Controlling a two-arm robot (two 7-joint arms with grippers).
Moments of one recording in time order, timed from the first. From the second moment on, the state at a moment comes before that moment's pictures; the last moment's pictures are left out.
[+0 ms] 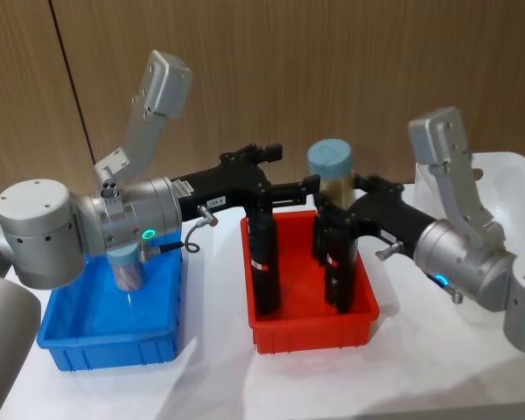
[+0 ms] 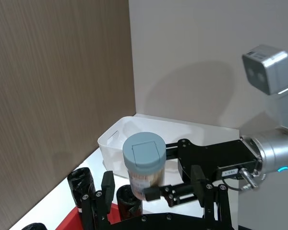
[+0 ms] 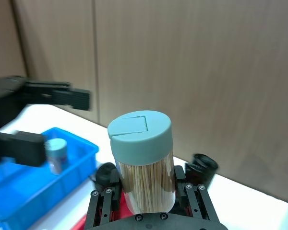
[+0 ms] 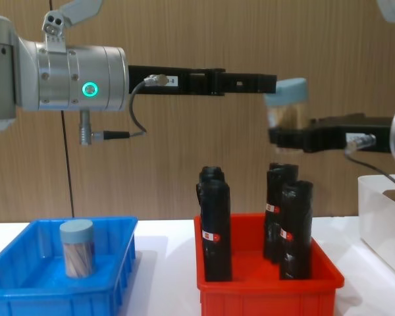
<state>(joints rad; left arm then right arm) -0.72 0.25 0.37 -1.21 -0.40 0.27 -0.85 0.41 0.21 -0.27 -1.47 0.16 0.25 0.37</state>
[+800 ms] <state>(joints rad) -0.72 0.25 0.37 -1.21 -0.40 0.27 -0.85 0.48 0.26 -0.17 -1.27 0.15 0.20 0.19</state>
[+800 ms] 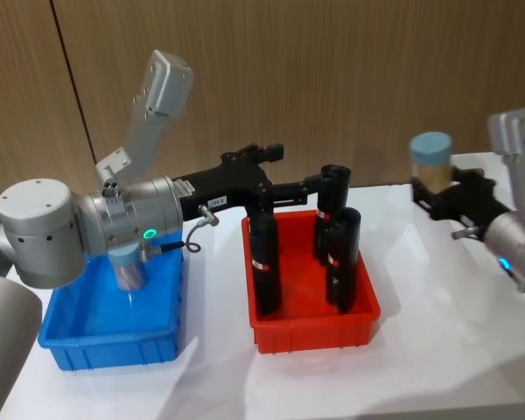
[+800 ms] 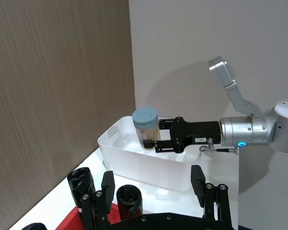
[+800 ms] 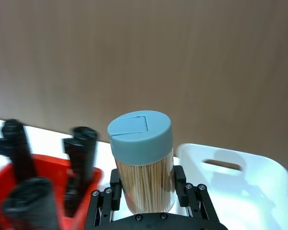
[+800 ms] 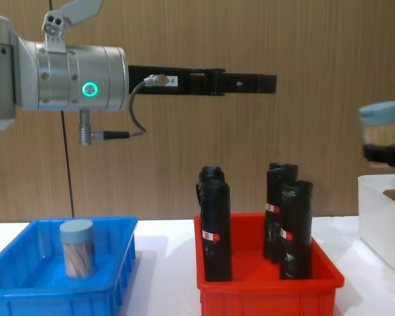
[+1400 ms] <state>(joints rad) -0.72 0.25 0.37 -1.21 -0.40 0.27 -0.85 0.55 0.29 -0.10 -1.06 0.17 0.20 0.07</state>
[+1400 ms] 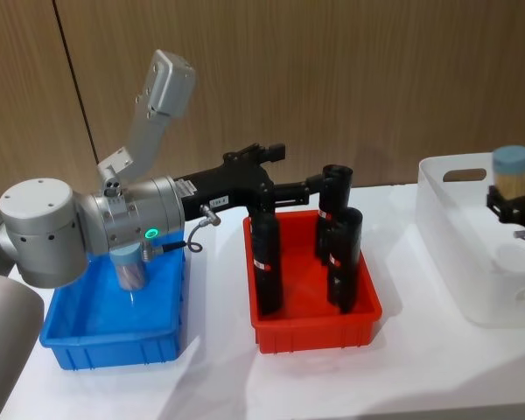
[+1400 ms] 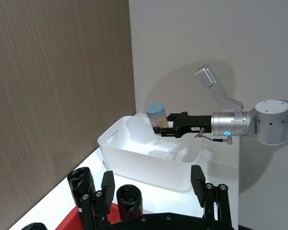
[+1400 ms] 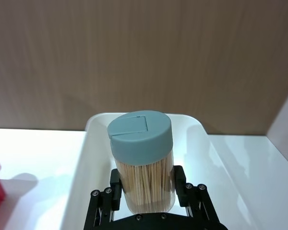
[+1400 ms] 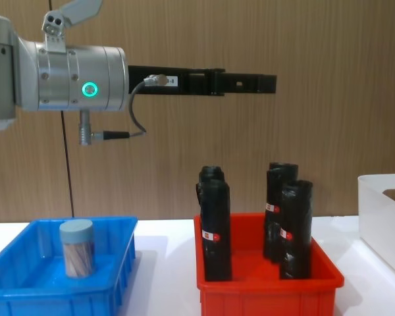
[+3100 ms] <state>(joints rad) -0.72 0.25 0.37 -1.21 -0.40 0.27 -0.85 0.58 0.31 -0.04 -0.96 0.19 0.17 0.07</state>
